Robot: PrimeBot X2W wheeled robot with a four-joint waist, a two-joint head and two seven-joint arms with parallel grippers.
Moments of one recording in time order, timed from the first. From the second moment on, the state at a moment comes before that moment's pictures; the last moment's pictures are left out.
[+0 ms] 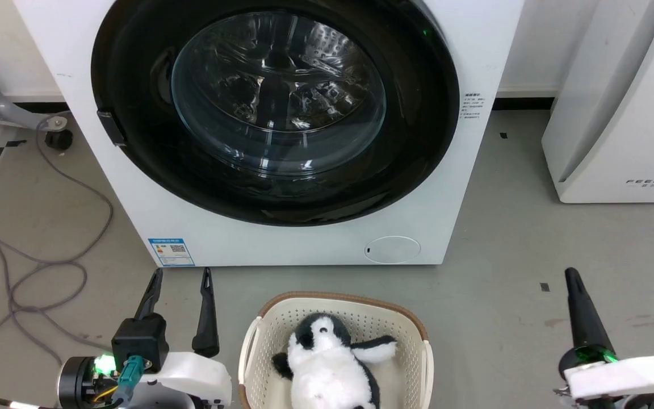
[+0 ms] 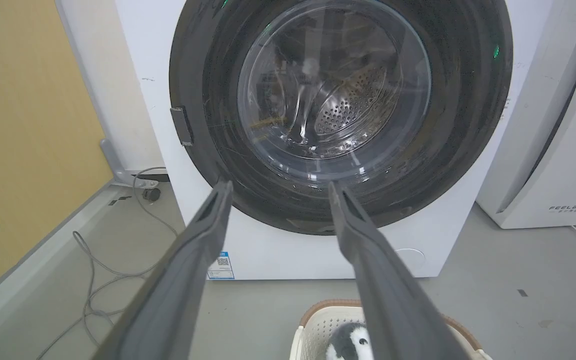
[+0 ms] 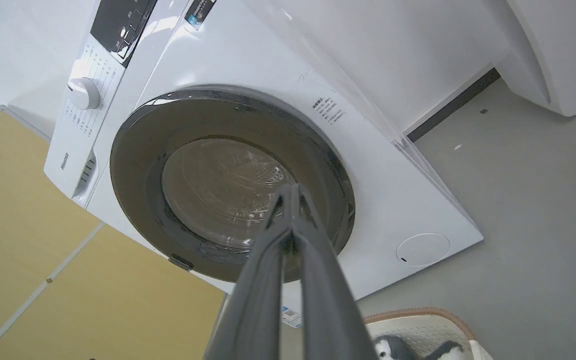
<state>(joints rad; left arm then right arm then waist) -0.01 0.05 -0.05 0.03 -0.02 0.08 -0.11 0.01 -0.05 -0.03 0.02 0.88 0.13 -0.08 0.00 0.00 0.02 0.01</state>
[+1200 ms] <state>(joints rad) -0.14 0.05 -0.06 0.01 -0.03 0.10 -0.19 -0.58 -0.19 -0.20 0.40 1.33 0.13 0.10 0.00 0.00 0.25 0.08</state>
